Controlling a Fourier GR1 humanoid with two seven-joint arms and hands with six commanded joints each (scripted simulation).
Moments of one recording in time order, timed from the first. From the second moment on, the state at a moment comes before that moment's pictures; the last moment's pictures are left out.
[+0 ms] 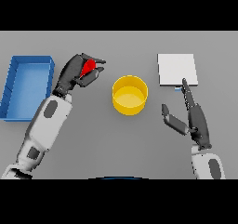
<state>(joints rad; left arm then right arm) -0.59 0.15 -0.21 -1.13 -0.35 0.07 0.03 0.08 -0.08 0.11 -1.69 0.23 -0.03 -0.10</state>
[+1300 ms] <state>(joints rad) -1.16 0.24 -0.93 -0.78 -0.97 -0.28 -0.01 0.07 -0.07 0.10 -1.68 0.23 -0.05 -0.10</state>
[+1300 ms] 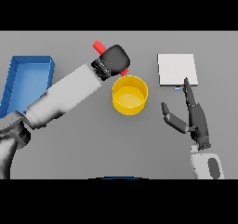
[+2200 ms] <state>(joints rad) -1.37 0.16 -1.33 -0.64 -1.17 -0.25 -0.10 0.08 -0.07 0.11 -1.68 0.27 -0.07 -0.11</state>
